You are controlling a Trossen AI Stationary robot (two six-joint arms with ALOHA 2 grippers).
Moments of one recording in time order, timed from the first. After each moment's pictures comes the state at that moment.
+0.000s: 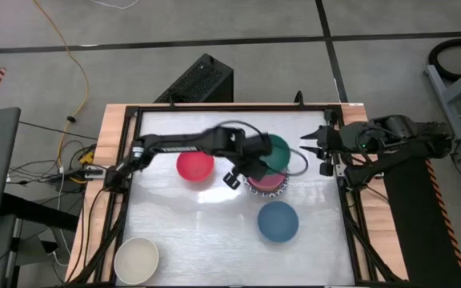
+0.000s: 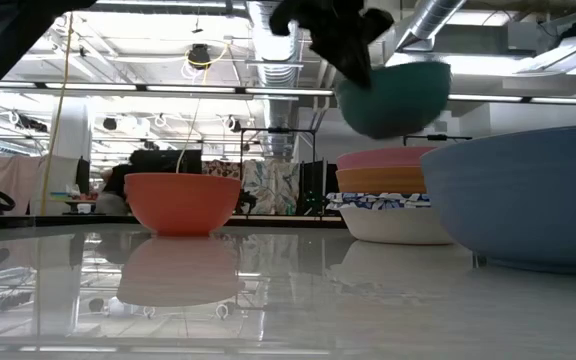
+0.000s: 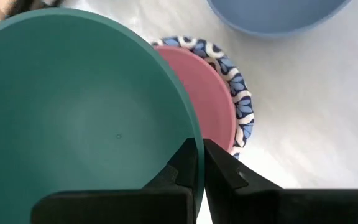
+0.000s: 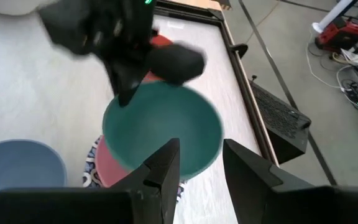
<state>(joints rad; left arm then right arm) 0.01 2.20 2.31 -1.10 -0.02 0.81 0.19 0.89 1.32 -1.04 0.45 -0.02</state>
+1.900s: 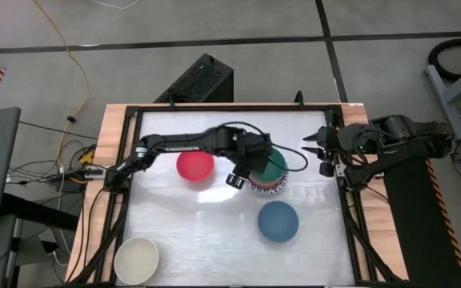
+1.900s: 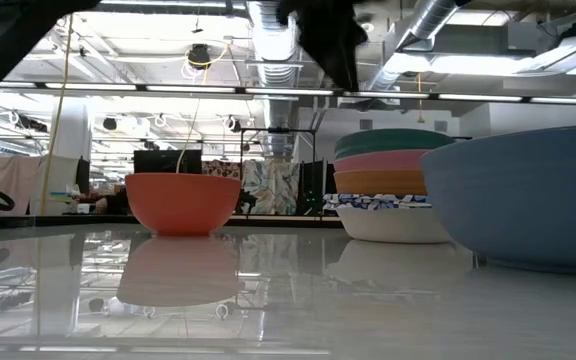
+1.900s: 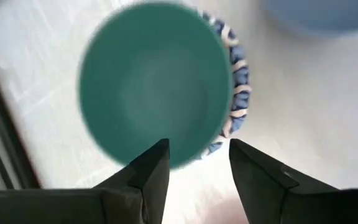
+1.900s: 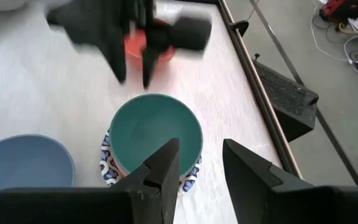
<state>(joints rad) 0.03 2.21 2.36 -1.20 -0.08 0.51 0.19 0.89 1.32 -1.11 0.45 0.09</state>
